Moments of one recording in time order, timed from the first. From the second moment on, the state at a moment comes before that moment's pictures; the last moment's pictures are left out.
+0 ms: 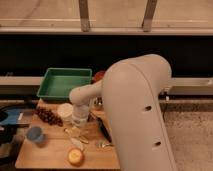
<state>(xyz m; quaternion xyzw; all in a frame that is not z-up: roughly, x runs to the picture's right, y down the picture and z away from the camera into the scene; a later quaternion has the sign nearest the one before) -0.145 0.233 0.787 -0.49 -0.05 0.16 0.86</state>
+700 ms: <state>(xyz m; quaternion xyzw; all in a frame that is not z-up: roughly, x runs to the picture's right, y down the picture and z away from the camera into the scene) -0.106 0.152 0.765 -0.41 -0.10 0.21 0.88</state>
